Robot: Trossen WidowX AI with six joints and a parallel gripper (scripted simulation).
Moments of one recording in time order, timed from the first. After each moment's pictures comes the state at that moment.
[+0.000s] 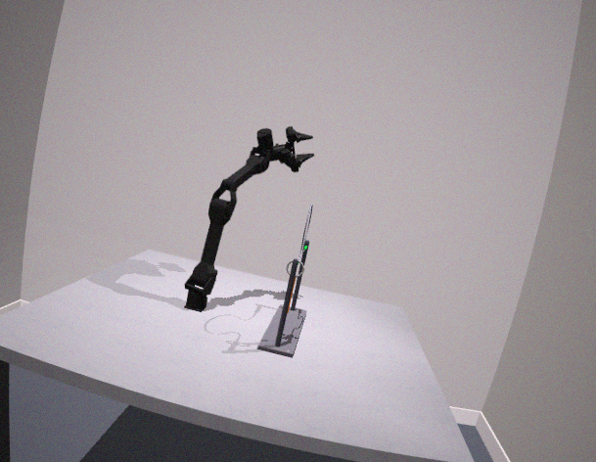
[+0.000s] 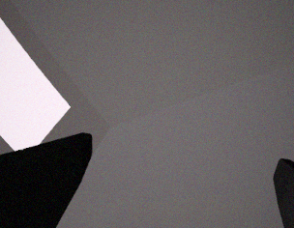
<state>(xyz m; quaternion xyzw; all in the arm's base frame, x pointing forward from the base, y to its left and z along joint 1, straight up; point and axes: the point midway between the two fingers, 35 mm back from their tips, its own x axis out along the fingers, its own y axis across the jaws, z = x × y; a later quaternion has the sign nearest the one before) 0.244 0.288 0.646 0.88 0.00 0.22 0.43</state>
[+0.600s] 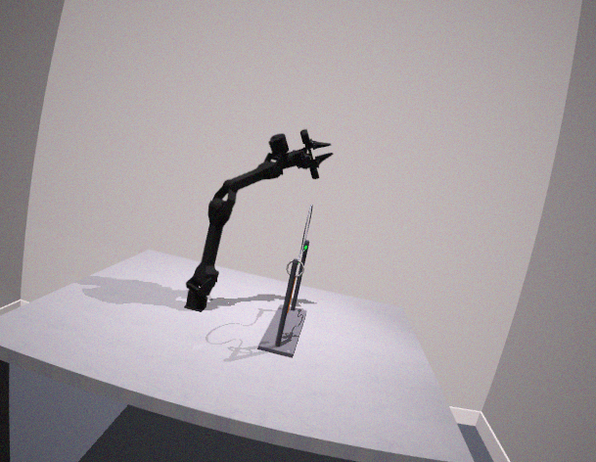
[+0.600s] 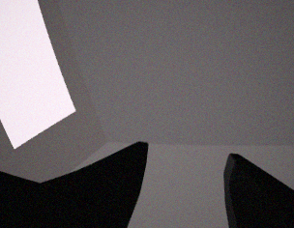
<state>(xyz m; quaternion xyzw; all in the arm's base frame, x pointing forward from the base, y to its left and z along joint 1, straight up) 0.316 0.210 0.644 0.81 -0.11 0.21 0.54</state>
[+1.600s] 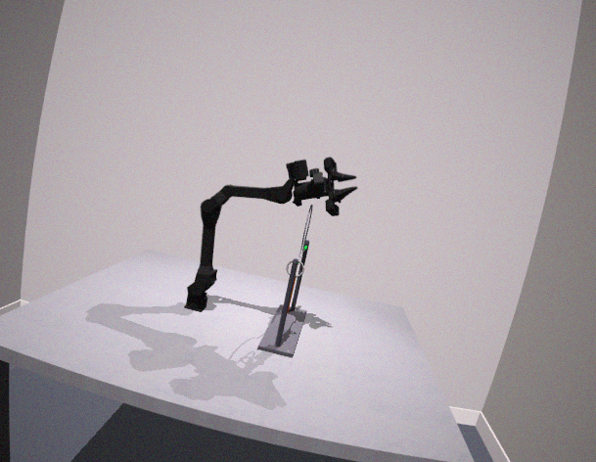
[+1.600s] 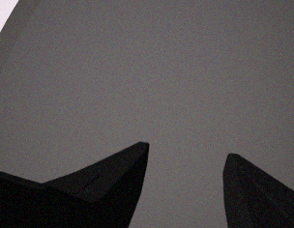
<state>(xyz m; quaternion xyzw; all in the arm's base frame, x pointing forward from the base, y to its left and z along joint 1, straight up) 0.419 -0.048 0.549 0.55 -0.24 0.00 0.80</state>
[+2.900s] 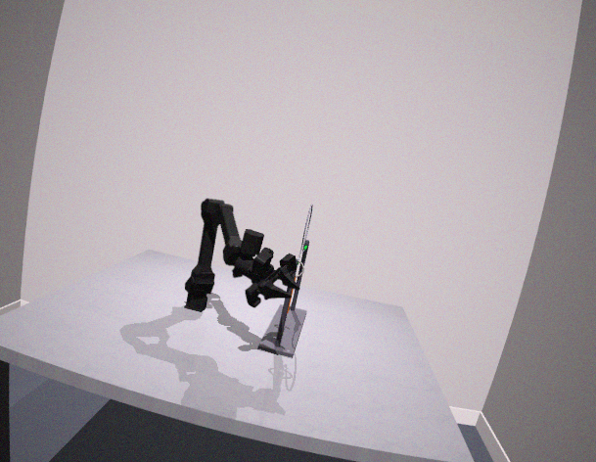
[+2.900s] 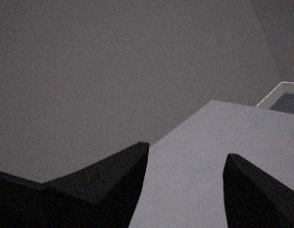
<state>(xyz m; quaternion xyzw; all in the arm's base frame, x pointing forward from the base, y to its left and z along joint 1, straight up) 0.318 -0.318 0.248 0.29 -0.04 -0.26 0.92</state>
